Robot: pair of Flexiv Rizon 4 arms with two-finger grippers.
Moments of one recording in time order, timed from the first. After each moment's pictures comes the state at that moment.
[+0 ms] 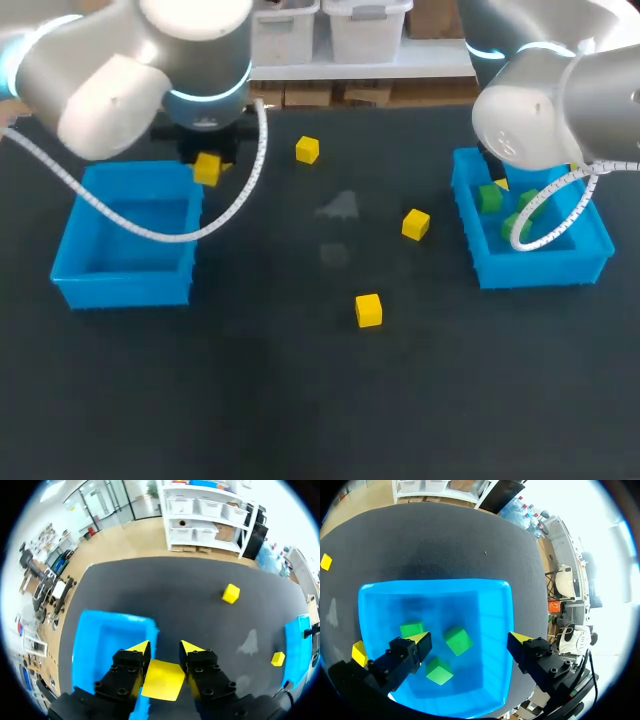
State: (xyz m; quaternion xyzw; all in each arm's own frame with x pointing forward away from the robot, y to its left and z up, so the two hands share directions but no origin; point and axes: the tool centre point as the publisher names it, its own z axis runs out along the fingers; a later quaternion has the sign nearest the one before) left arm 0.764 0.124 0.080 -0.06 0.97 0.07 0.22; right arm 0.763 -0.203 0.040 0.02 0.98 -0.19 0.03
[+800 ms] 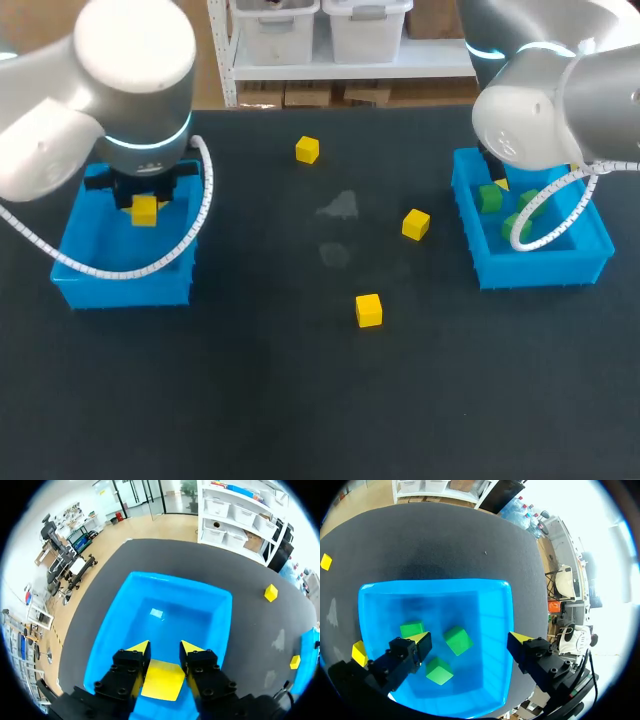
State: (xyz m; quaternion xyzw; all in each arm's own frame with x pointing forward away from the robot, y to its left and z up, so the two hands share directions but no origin) left arm 0.712 0.207 0.054 -0.16 0.96 0.11 0.20; right arm 0.763 -0.203 0.040 0.02 0.98 -0.19 0.03
